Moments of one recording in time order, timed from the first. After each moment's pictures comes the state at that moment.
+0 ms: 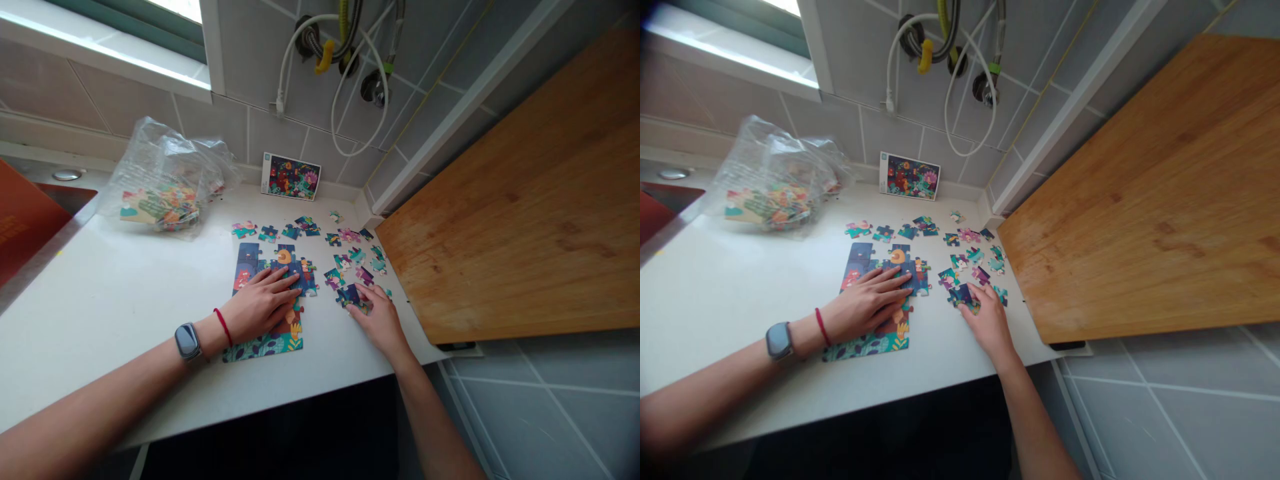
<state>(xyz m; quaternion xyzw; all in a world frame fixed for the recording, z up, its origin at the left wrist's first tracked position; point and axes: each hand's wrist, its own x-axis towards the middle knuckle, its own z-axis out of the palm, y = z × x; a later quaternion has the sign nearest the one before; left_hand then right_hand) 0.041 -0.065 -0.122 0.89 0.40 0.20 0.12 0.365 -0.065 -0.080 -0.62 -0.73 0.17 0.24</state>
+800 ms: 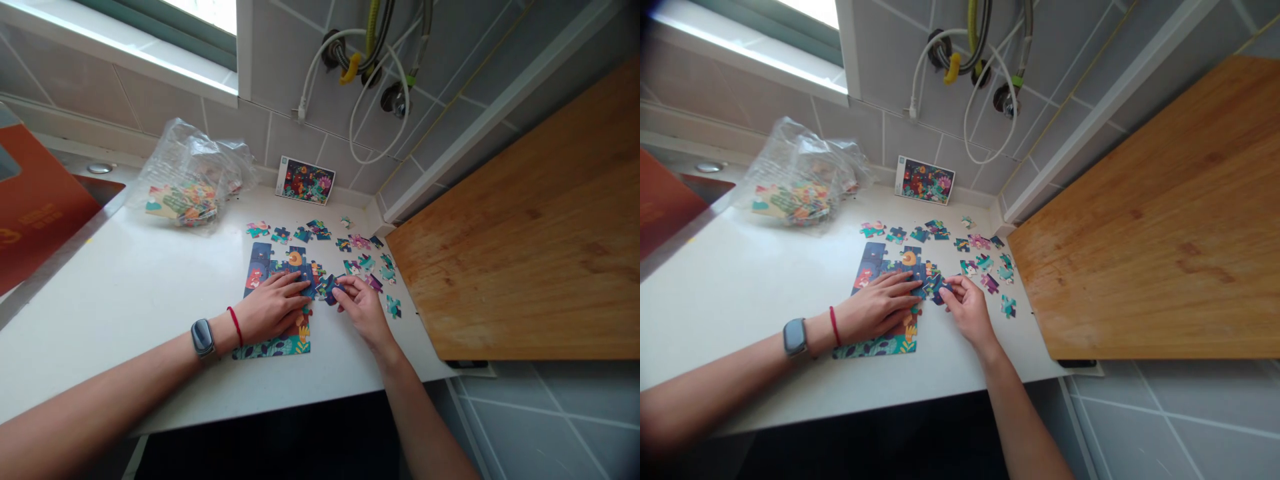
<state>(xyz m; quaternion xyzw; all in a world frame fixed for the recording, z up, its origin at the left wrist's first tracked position) 0.044 -0.070 -0.113 0.89 0.37 0.24 0.11 0.289 -0.047 -0.061 -0.52 -0.57 0.51 0.38</state>
